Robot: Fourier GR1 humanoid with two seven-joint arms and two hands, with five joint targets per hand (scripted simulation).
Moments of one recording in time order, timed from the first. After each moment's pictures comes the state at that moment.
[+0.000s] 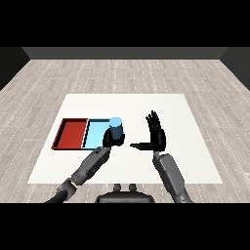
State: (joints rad) left arm -0.55 0.07 -0.55 -0.90 0.64 0.43 -0.62; right arm -0.24 -0.06 0.28 -1.65 -0.31 -0.31 -0.21
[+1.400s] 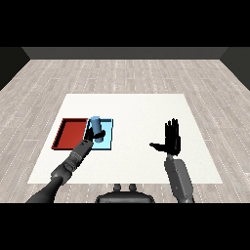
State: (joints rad) left arm -0.80 0.19 -0.54 -0.20 0.38 0.53 -0.05; right arm -0.11 -0.09 0.05 -1.54 -0.48 -0.14 -0.34
